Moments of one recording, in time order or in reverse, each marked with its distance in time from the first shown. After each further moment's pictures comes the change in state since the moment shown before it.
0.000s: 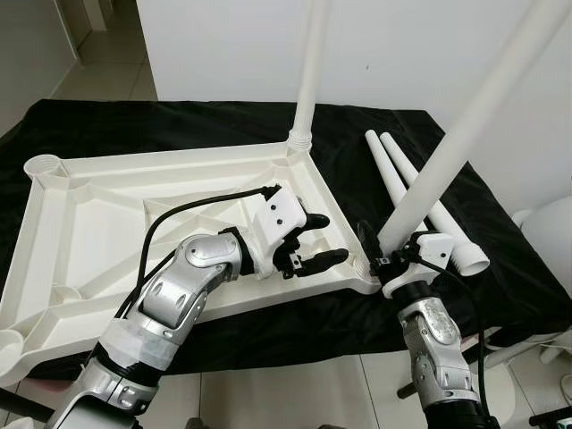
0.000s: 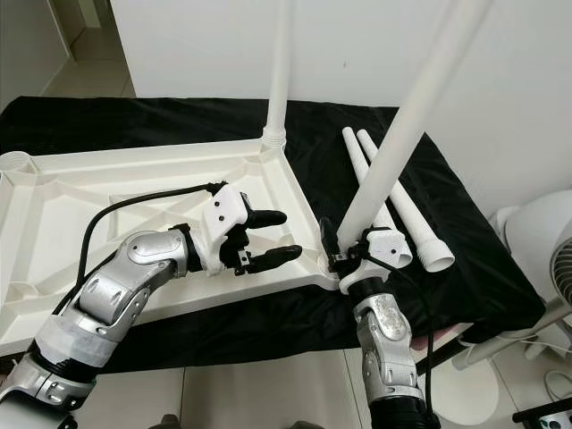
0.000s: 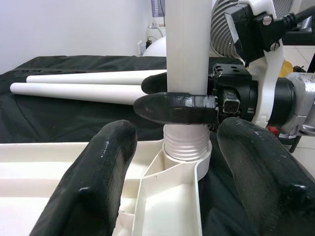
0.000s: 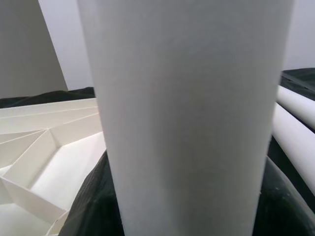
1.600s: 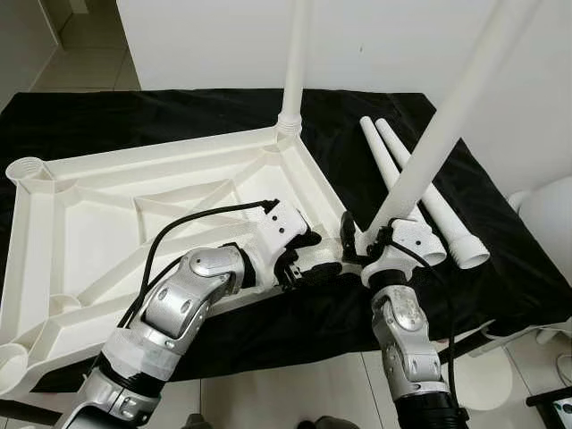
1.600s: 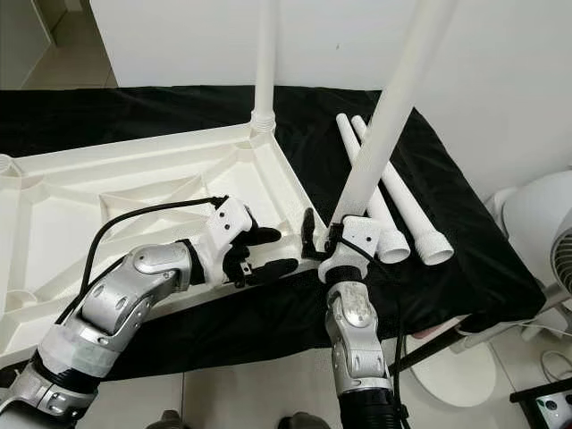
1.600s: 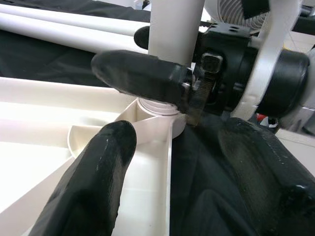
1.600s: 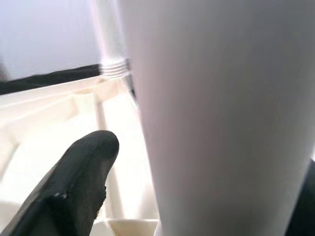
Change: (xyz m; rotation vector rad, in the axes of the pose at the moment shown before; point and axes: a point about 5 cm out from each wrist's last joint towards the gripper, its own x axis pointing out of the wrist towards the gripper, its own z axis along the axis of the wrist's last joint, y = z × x) left arm 0.002 -0.010 -0.016 -0.144 0.099 0.010; right arm 0.015 0.029 0.014 -0.070 -0.015 -0.140
